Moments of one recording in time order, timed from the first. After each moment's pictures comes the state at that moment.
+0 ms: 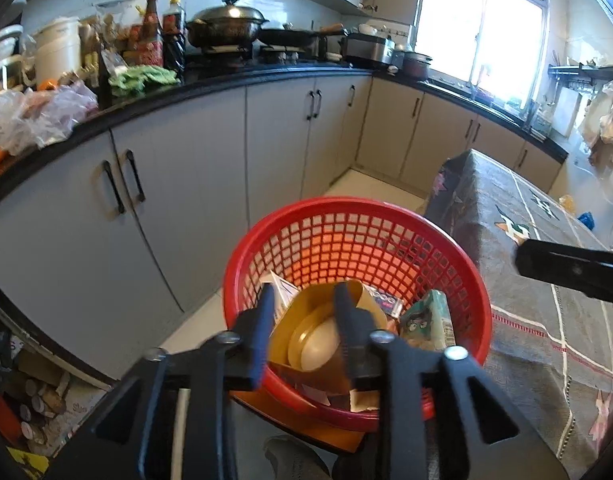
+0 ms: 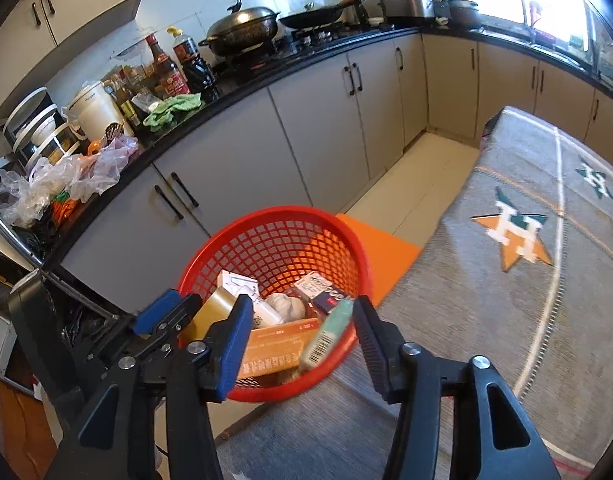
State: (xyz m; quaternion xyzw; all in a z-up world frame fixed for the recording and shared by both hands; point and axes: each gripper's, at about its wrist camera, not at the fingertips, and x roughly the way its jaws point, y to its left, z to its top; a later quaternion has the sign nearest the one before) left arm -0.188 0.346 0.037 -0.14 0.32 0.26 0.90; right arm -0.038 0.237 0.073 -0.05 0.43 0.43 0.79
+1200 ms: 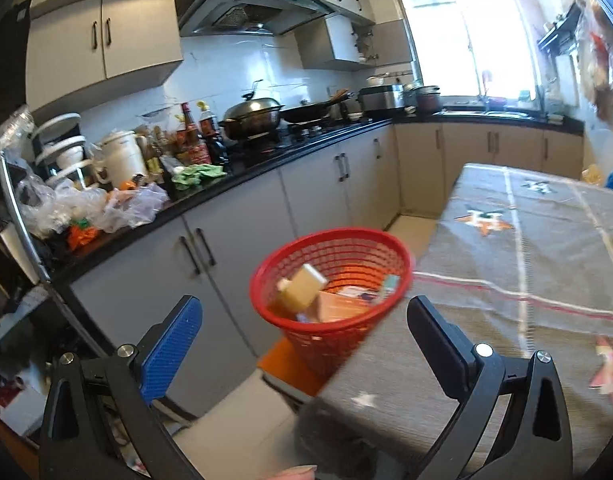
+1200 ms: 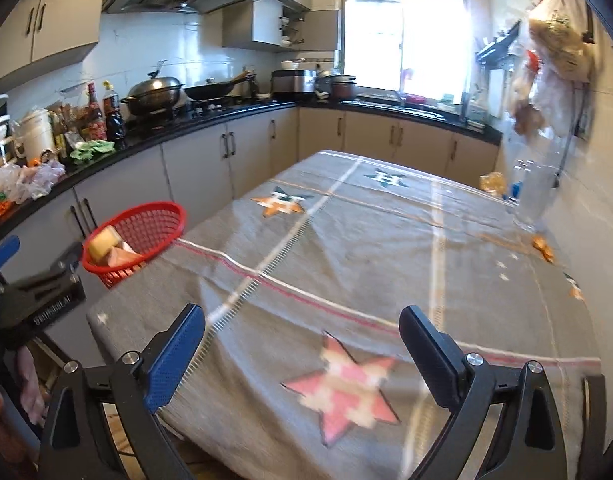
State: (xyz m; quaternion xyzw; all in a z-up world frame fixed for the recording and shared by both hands) left arm -0.251 0.181 0.085 0.02 0.24 0.36 0.90; right arm -0.153 -0.004 0.080 -0.08 0.29 0.23 0.92
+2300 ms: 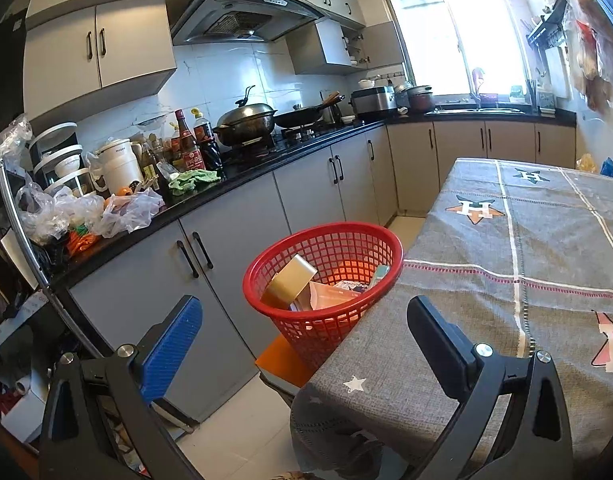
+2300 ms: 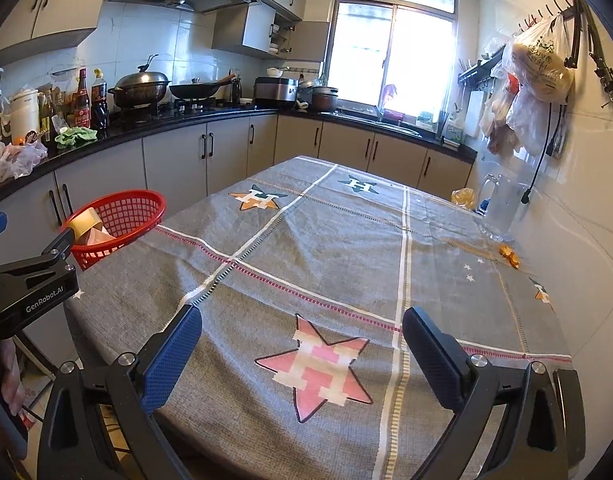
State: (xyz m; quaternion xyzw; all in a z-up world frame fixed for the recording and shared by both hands) left arm -0.256 0.171 0.071 0.04 0.24 0.36 0.90; right arm -0.178 -0.004 0.071 -0.11 0.27 0.19 0.94
